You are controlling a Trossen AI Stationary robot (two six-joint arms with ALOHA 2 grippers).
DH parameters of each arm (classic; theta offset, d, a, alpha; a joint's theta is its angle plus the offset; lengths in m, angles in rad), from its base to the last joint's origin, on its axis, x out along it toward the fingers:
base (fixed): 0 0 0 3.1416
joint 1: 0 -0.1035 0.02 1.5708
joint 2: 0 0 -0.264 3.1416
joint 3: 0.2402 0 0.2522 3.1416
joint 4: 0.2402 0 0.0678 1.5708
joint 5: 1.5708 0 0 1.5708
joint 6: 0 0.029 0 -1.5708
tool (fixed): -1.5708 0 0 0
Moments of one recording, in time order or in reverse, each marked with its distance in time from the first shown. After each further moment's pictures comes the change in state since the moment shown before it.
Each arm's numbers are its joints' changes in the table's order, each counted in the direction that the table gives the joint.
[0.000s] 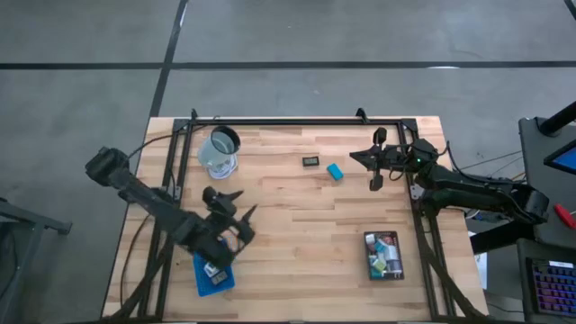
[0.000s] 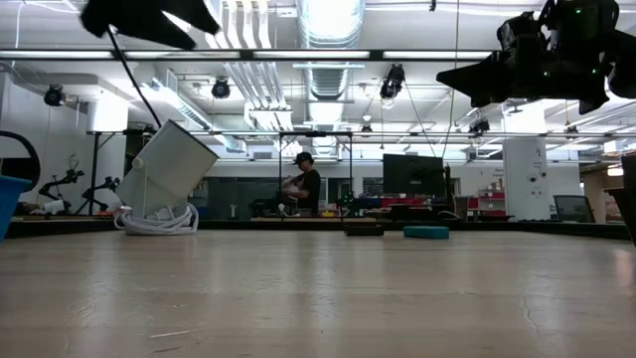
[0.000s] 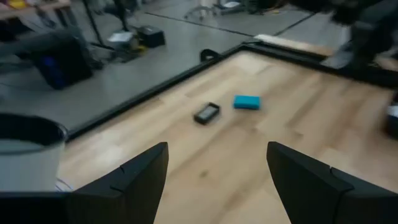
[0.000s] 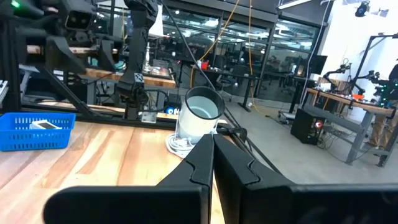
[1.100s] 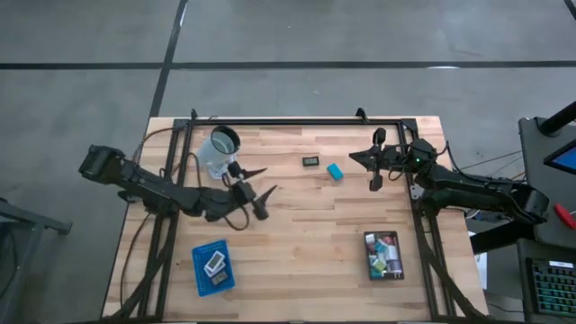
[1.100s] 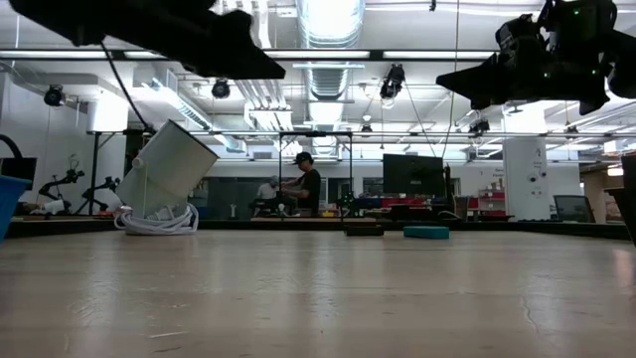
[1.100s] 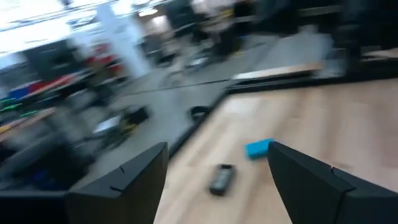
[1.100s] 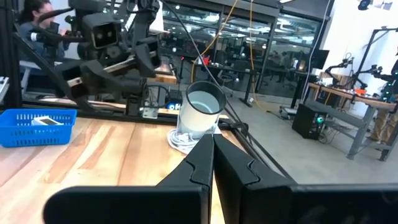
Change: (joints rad) left arm -0.366 -0.060 -0.476 -1.500 -0.311 1.402; right arm 0.000 0.002 0.000 0.021 0.000 0.000
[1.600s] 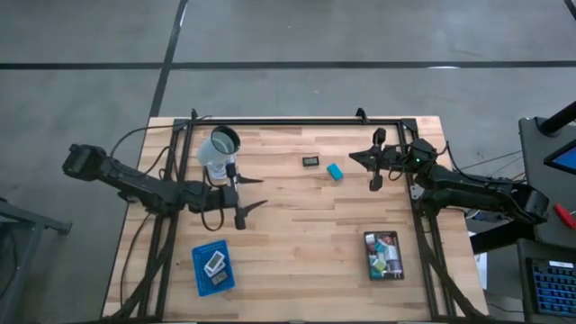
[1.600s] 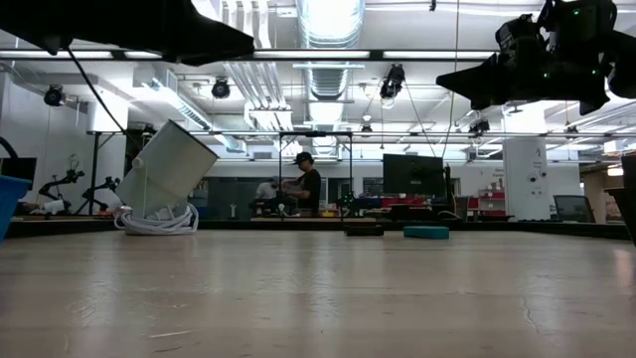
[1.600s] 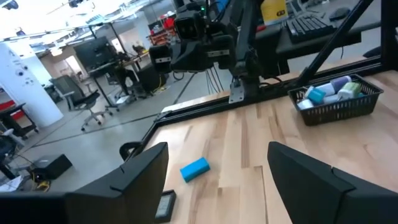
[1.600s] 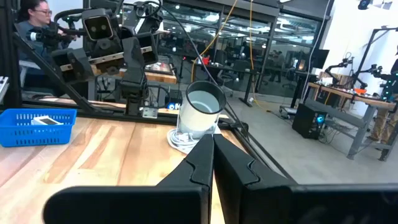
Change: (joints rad) left arm -0.021 -0.271 -0.159 0.050 -0.440 0.067; right arm 0.000 0.000 0.000 0.001 0.000 0.000
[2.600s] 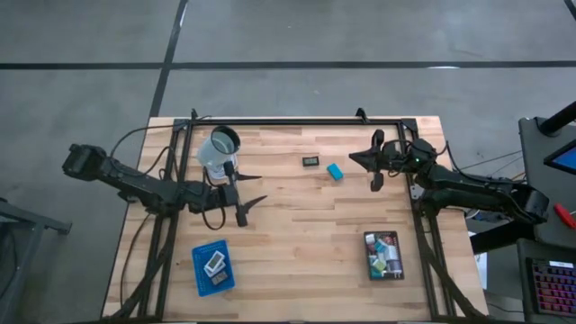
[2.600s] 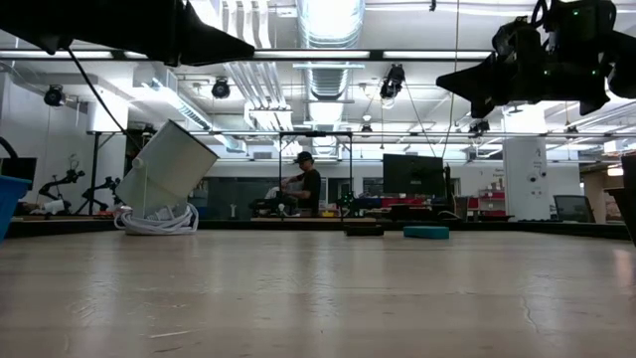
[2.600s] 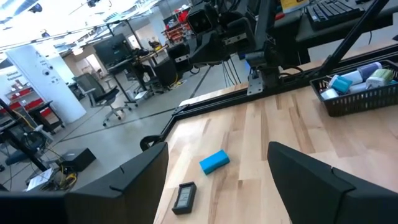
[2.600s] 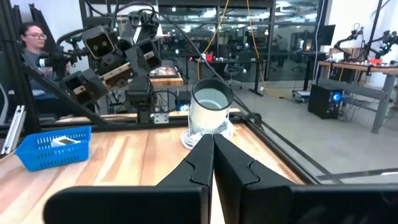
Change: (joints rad) left arm -0.001 0.000 0.000 0.004 0.076 0.044; right arm 0.000 0.000 0.000 0.007 0.002 0.165
